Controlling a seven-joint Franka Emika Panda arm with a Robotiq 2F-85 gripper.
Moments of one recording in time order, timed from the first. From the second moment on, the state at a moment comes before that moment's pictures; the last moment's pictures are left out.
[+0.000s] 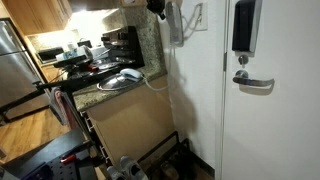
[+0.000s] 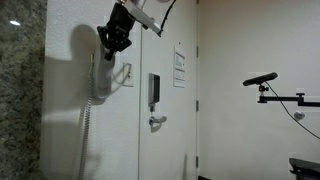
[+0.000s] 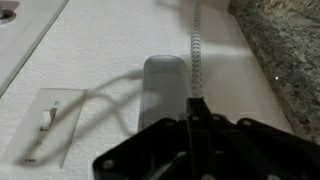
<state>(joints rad) -1.99 -0.59 2.06 -1.53 0.54 2.36 -0.02</state>
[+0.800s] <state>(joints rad) -1.75 -0.53 1.81 -1.71 0.46 2.35 -0.01</state>
